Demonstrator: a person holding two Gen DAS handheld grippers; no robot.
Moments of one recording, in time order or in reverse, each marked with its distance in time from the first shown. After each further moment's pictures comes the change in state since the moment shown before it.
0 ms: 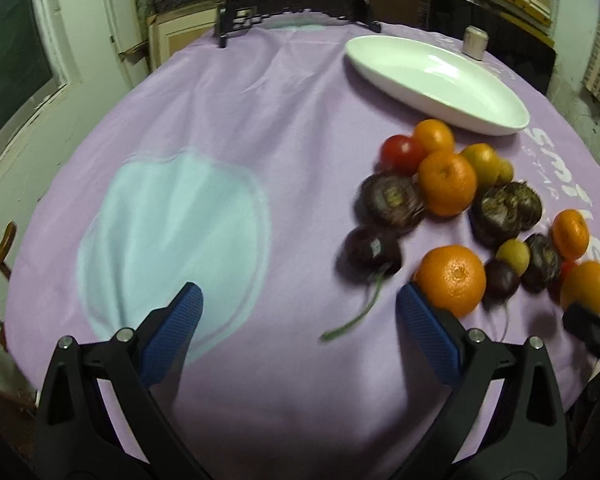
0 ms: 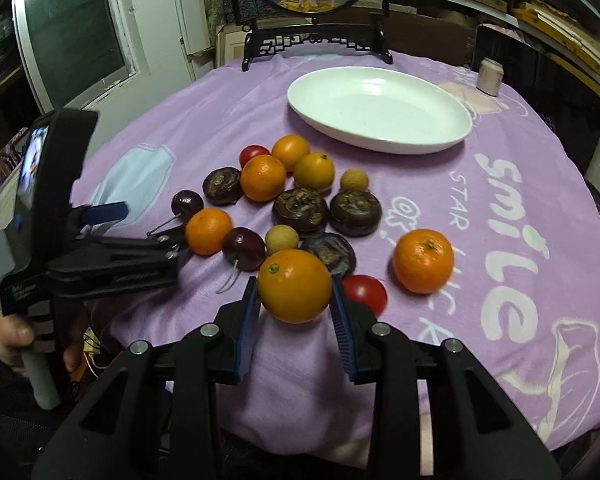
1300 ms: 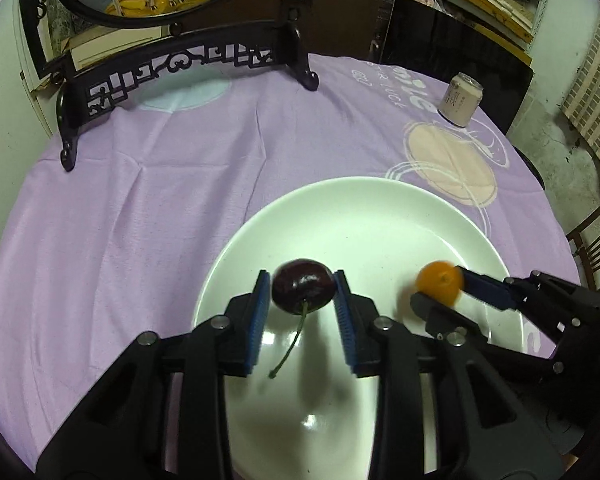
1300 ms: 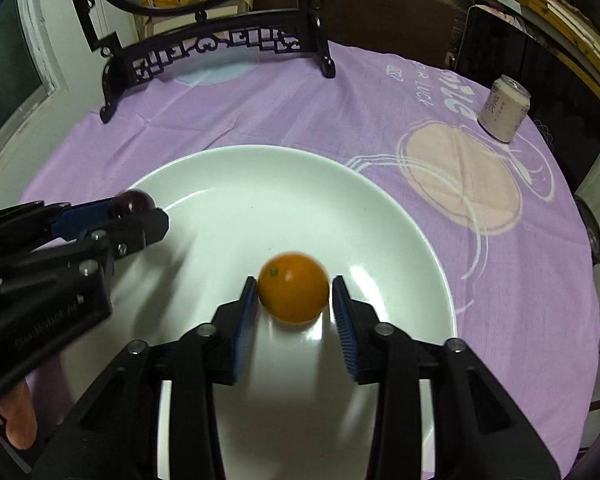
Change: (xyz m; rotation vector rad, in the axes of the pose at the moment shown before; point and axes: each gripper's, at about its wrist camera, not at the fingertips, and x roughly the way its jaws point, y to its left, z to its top) left arm 0.133 -0.083 0.271 0.043 0.033 -0.184; right arm 0.178 -0.144 0.241 0.037 0.116 -0.142
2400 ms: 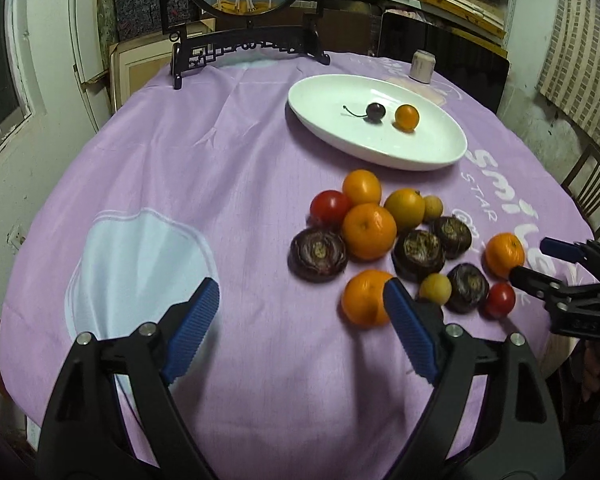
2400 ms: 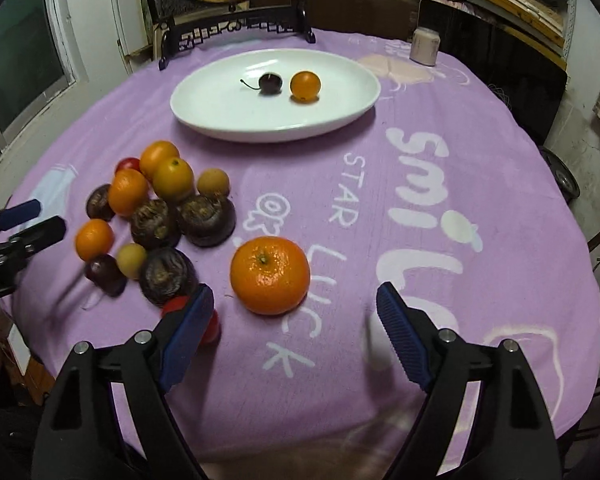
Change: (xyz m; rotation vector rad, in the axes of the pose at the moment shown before) left arm -0.169 0.031 -0.260 0.032 -0.118 0.055; right arm -0.136 0.029 -0.245 0.060 -0.058 -0.009
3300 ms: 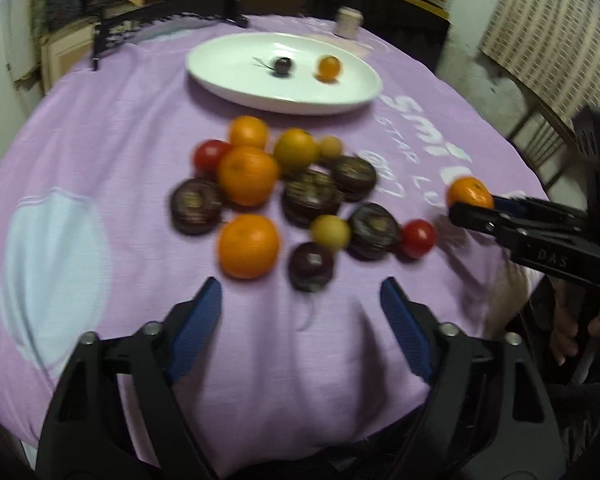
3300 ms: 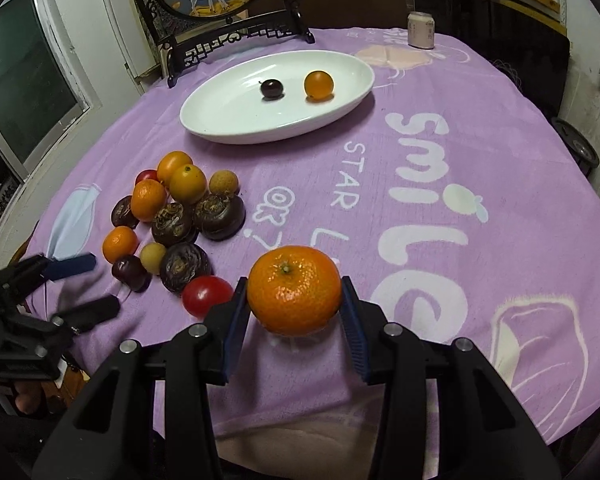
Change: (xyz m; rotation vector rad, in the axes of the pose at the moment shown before) left arm 0.010 -0.051 -0.018 0.111 0.143 -0.237; right arm -0.018 -0.018 -0.015 0.102 -0.010 0.127
